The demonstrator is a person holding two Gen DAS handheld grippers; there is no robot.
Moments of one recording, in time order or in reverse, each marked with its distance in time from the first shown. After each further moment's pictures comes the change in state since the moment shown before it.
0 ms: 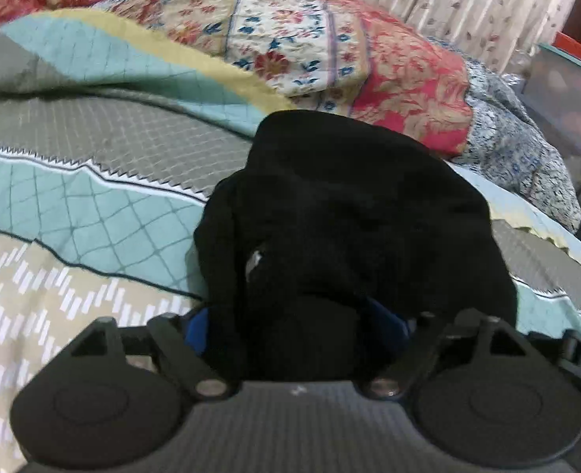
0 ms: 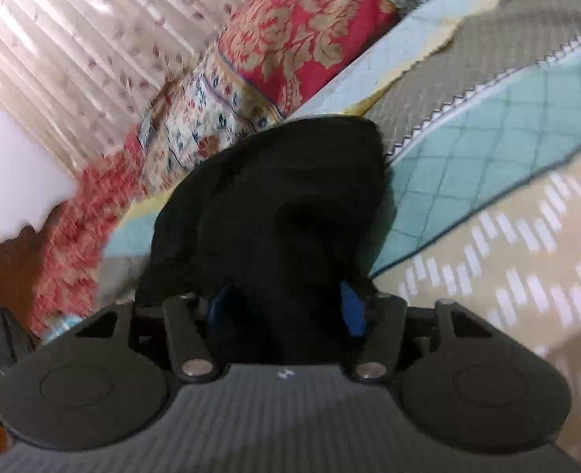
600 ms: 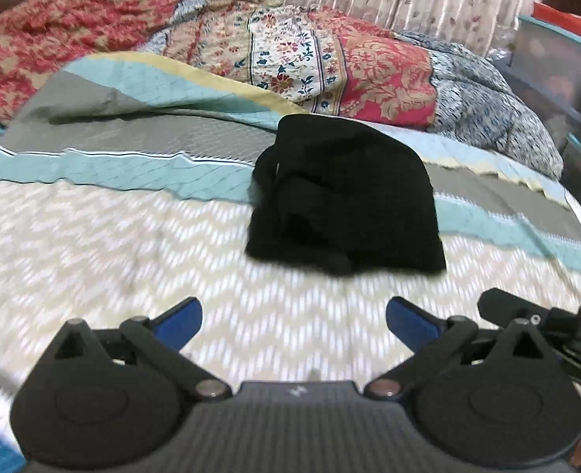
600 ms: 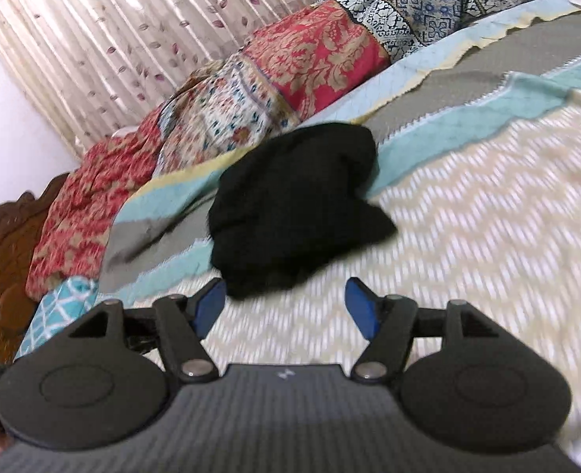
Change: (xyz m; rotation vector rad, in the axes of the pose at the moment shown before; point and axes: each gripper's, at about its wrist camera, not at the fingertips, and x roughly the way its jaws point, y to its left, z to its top) left arm -0.183 -0.014 -0.071 0.095 0.007 0.136; right arm -0.126 0.093 -0.071 -0.096 -0.032 -0.134
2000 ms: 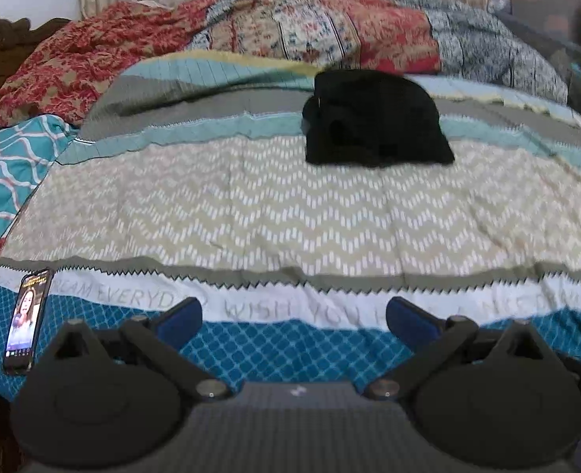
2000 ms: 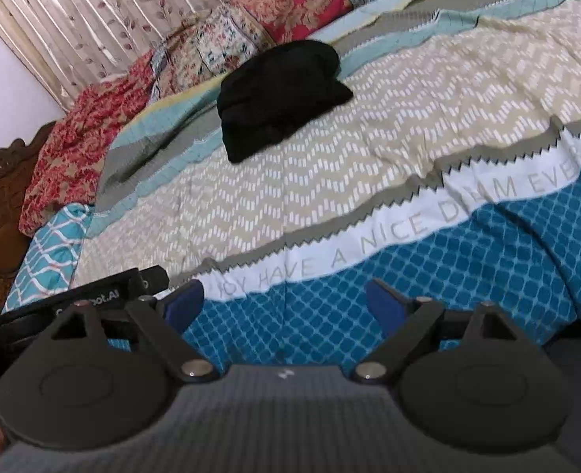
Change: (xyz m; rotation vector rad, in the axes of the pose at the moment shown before) left arm -0.101 0.006 -0.096 0.137 0.065 0.177; right arm -0.091 0.044 -0.119 0.019 0.114 -0.119
